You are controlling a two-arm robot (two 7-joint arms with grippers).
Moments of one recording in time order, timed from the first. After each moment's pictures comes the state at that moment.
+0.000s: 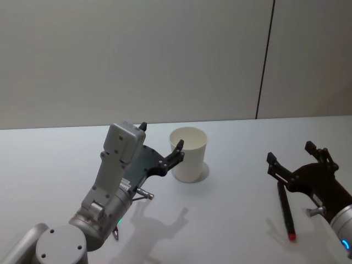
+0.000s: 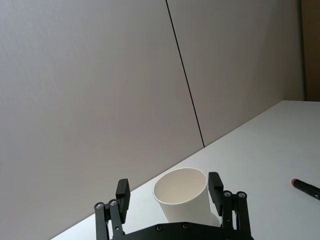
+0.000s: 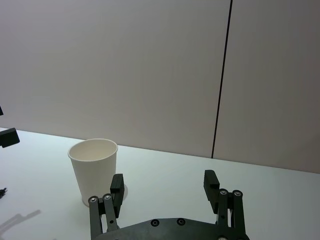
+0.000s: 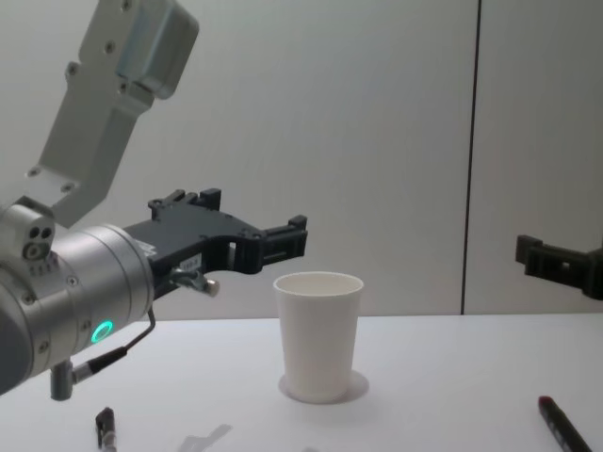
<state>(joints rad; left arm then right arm) -0.24 0.38 0.45 -1.63 -0.20 0.01 -0.01 -0.01 0.34 -0.23 -1.77 0.29 0.03 0.07</state>
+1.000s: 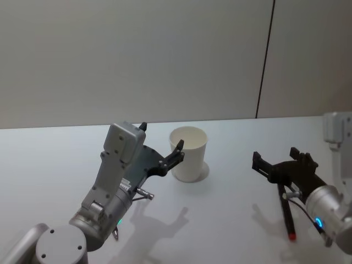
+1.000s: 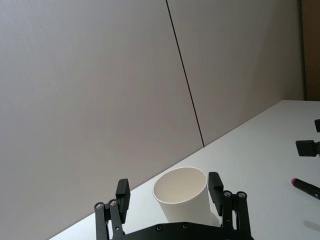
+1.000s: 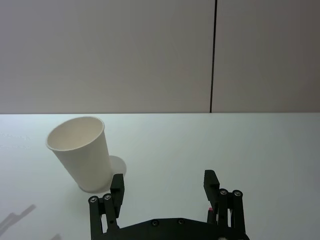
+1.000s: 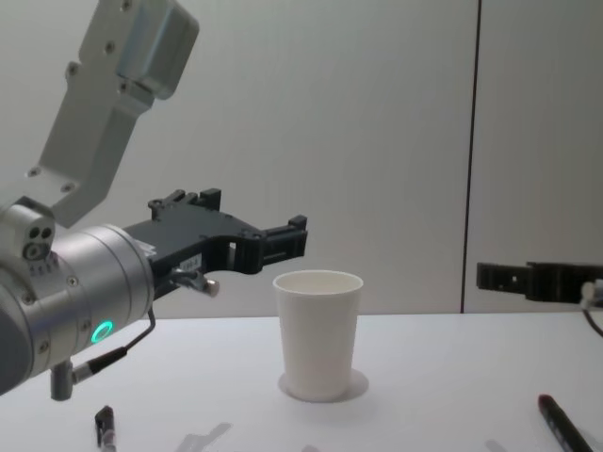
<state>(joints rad) -0.24 0.38 0.45 -1.63 -0.20 0.01 -0.01 0.11 0.21 -0.25 -1.75 0.33 0.40 -0.06</state>
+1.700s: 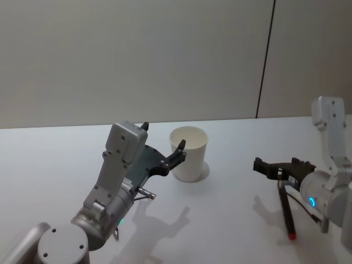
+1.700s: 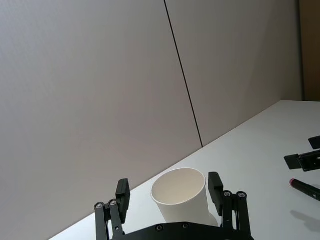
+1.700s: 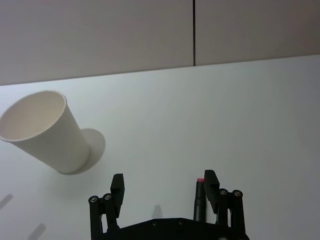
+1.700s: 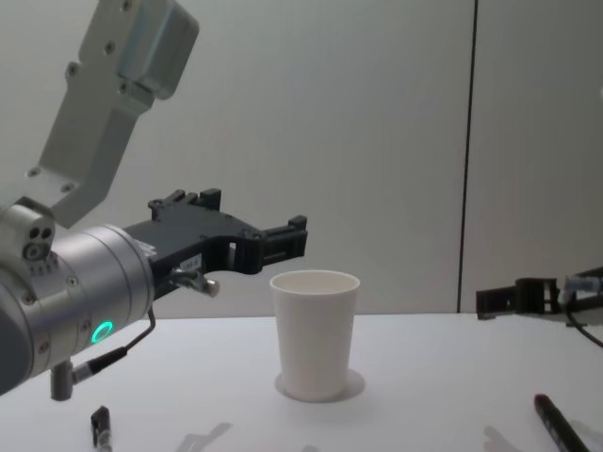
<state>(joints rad) -0.24 0.38 0.45 -1.63 -0.20 0.01 -0.01 0.25 0.12 -0.22 -1.67 0.40 0.73 -0.19</state>
